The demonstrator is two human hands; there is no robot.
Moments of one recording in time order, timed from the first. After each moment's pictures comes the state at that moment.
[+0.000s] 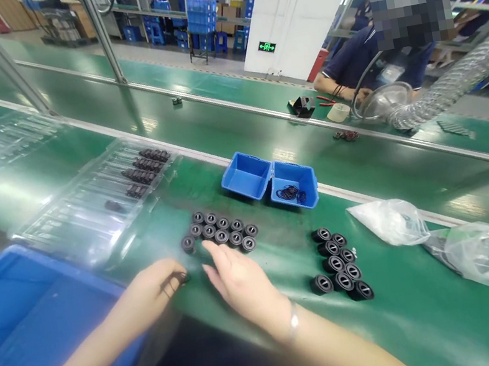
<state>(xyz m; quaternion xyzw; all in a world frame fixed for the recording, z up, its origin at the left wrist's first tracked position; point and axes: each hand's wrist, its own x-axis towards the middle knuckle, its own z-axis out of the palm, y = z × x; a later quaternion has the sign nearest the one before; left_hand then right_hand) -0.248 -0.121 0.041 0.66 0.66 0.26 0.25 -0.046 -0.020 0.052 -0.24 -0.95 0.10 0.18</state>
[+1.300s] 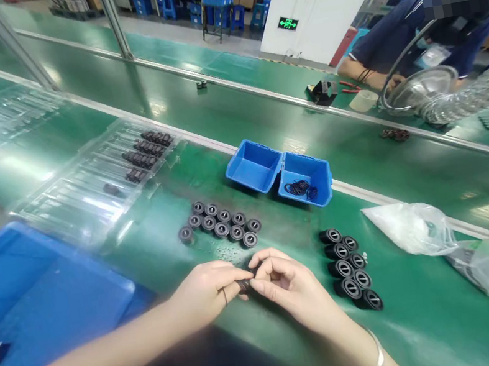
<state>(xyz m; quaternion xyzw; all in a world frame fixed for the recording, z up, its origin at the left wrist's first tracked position) -0.157 -0.081 0.043 0.70 0.52 0.39 0.30 0.037 0.004 0.061 -0.30 -0.69 0.64 0.17</state>
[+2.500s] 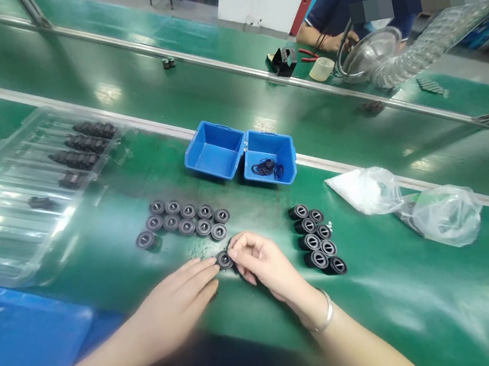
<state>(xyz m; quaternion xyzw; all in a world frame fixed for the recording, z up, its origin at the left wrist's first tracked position) -0.167 -0.094 0.022 0.86 0.42 0.29 0.02 0.034 0.011 0.028 -0.40 -0.50 0.74 0.23</state>
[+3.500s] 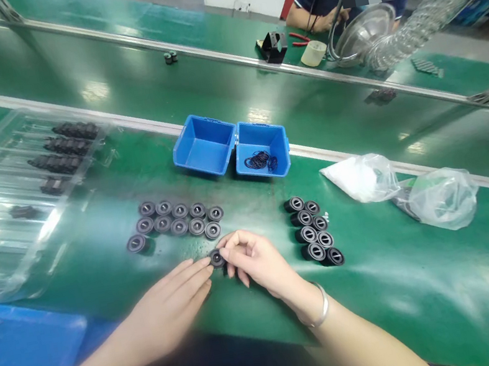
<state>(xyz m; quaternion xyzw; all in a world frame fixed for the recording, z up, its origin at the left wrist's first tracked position) -0.175 -0.096 0.013 0.88 0.40 0.25 0.04 0.033 0.010 0.024 -0.40 -0.51 0.73 0.21</state>
